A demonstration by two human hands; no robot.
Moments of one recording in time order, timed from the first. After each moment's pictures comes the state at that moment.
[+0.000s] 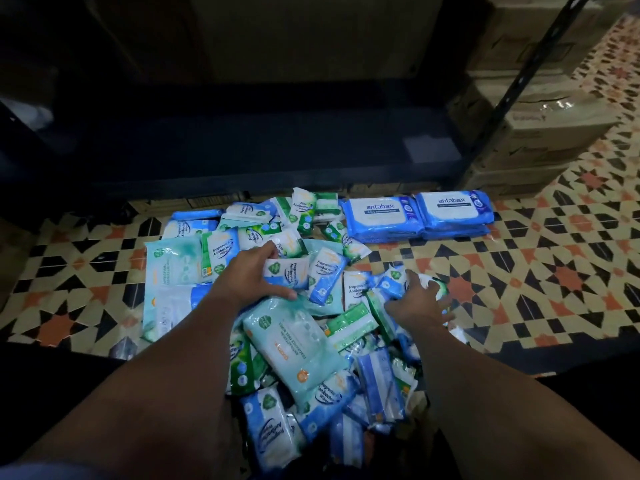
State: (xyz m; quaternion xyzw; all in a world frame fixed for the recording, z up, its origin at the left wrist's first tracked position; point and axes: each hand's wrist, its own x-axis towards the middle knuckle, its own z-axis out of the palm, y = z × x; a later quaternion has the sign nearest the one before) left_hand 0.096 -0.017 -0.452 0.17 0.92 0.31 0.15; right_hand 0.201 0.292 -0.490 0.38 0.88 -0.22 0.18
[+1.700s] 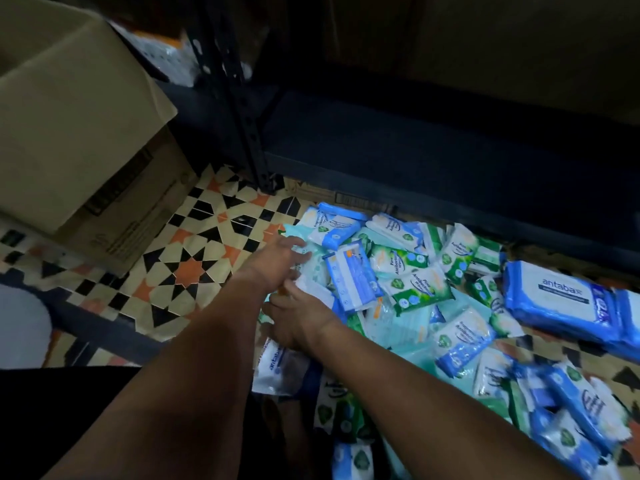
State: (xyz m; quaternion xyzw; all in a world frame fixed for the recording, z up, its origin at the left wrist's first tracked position) left_hand 0.040 -0.220 -0.505 0.10 0.98 0.10 0.16; right_hand 0.101 -0.083 -0.468 -0.61 0.74 0.27 0.09
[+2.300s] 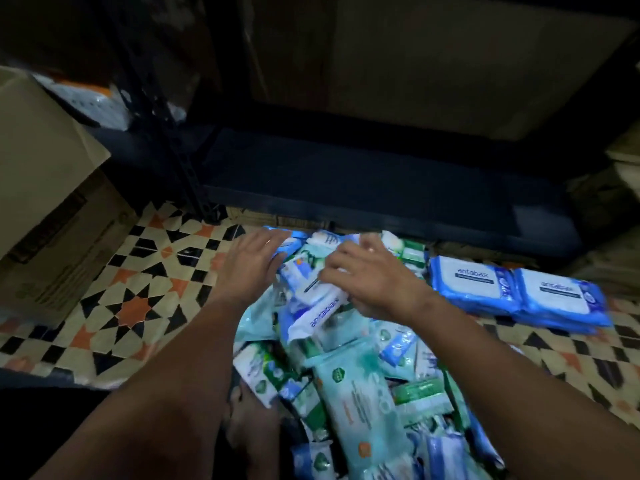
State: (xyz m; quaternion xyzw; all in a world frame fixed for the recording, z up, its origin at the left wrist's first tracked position) left_hand 0.032 -0.155 -0.466 0.17 0.96 0.15 -0.19; right_hand 0.060 0.109 -0.360 -0.49 0.87 0.04 -0.10
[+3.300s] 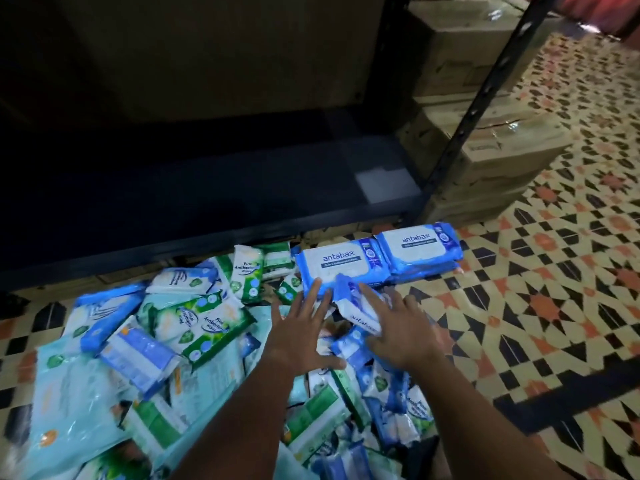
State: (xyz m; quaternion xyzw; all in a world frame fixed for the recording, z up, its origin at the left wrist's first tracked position) left_hand 0.057 0.155 -0.533 0.36 0.91 0.05 0.20; right_hand 0.139 0.360 -0.472 0.11 0.97 -0.06 0.19
